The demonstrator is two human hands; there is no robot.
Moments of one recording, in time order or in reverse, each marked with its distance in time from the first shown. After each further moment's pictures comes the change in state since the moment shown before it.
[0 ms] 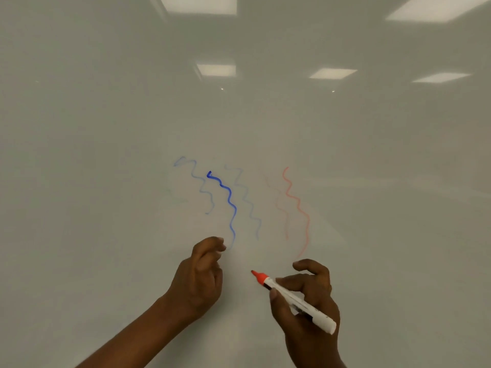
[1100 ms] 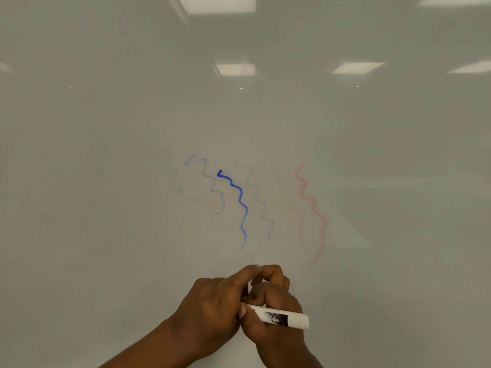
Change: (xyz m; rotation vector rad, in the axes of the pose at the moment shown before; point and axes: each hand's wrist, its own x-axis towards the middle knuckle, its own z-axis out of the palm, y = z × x) left_hand 0.001 0.046 -0.029 0.020 -0.299 0.131; right_hand -0.003 0.010 0.058 0.040 -0.168 -0.133
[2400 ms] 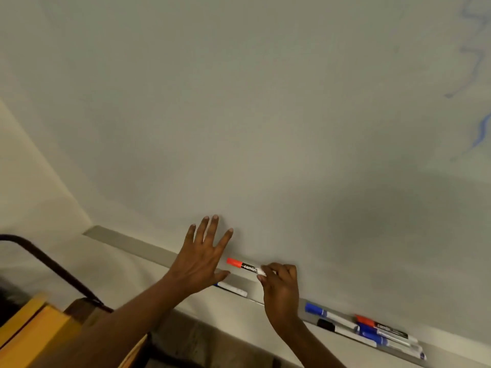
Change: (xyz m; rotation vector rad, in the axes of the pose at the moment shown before) left_hand -0.340 -0.143 -0.071 0.534 -0.859 -0.612; right_hand -0.261 0.004 0.240 -0.222 -0.534 0.370
